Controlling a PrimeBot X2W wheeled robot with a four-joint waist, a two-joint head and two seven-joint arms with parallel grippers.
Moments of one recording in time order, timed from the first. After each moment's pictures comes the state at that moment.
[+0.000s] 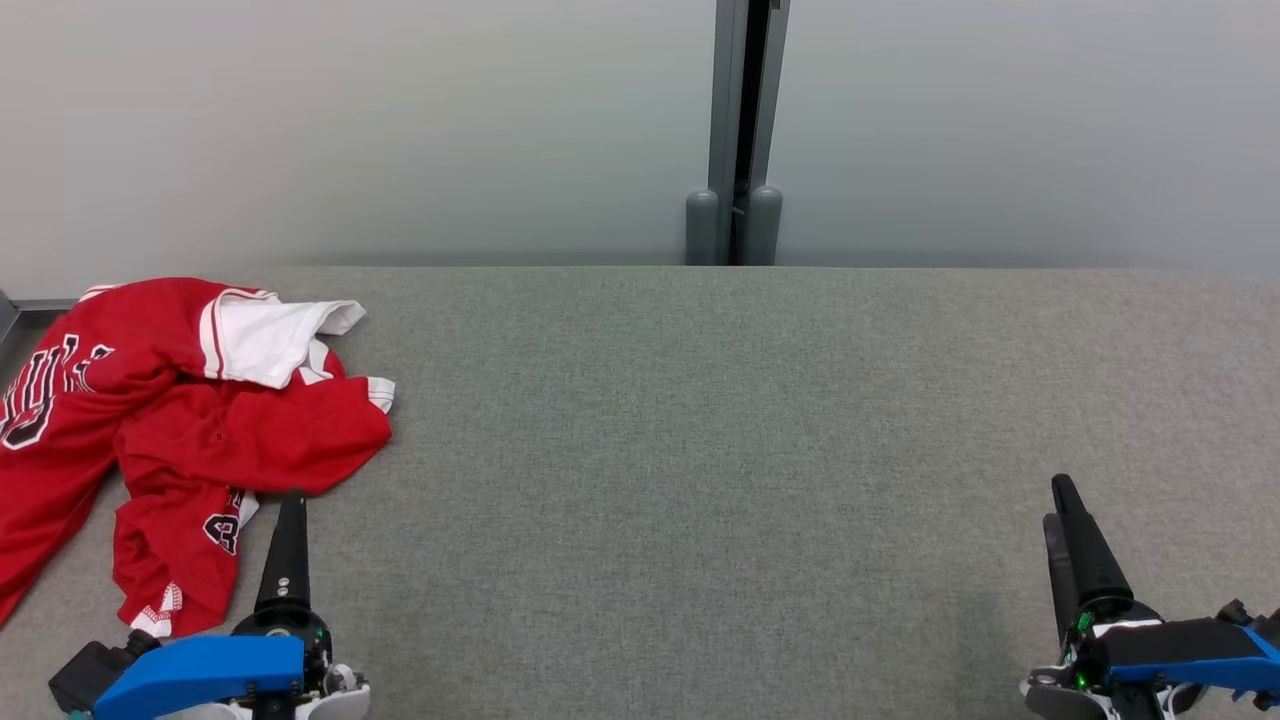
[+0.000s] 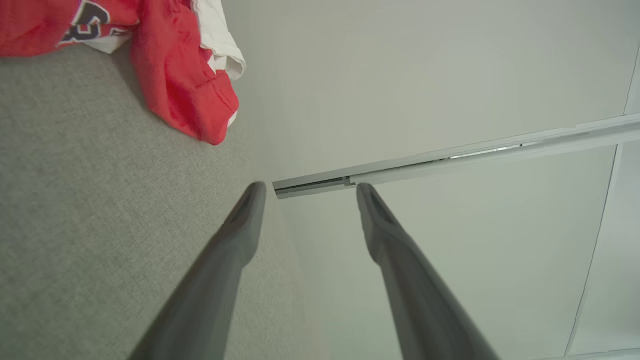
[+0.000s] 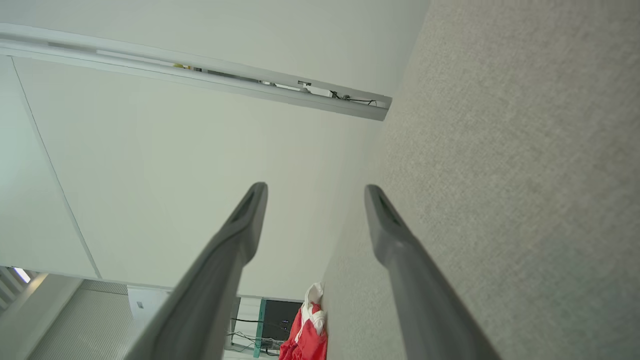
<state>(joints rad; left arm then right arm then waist) -0.02 0.04 0.05 0.19 -1.39 -0.10 0.01 -0.05 -0.04 -0.08 0.23 1.41 0.13 0.01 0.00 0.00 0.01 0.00</state>
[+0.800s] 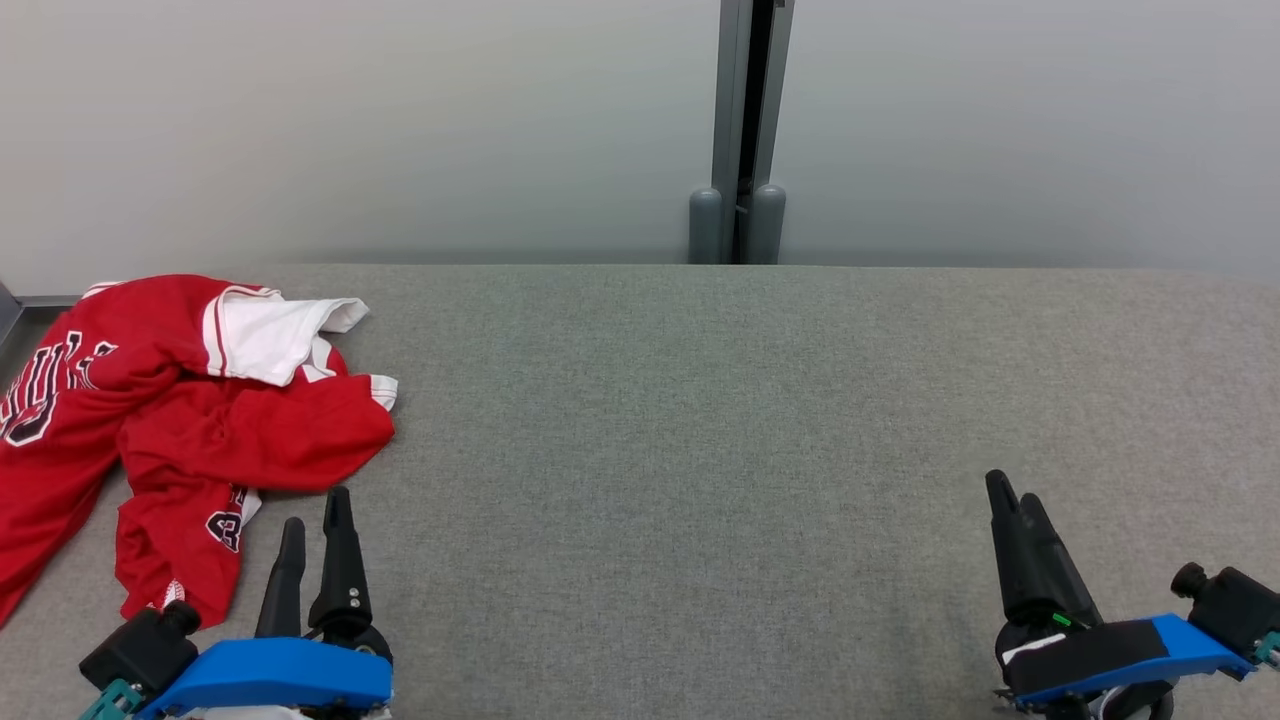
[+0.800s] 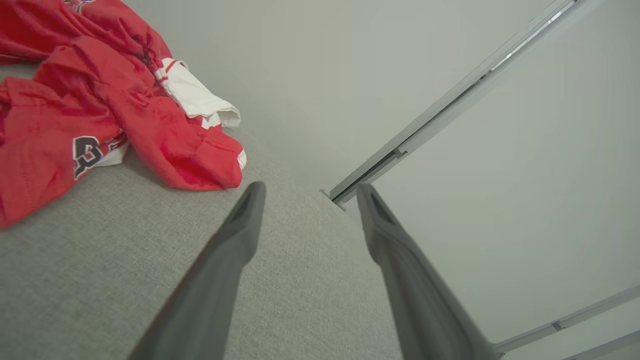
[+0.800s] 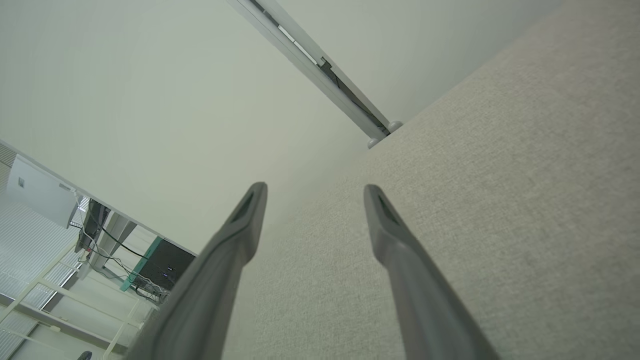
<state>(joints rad) 0.02 0.04 -0.02 0.13 -0.83 -0.06 -0.07 -0.02 -0.04 0.01 0.15 0.86 0.13 -0.07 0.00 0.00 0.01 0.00</state>
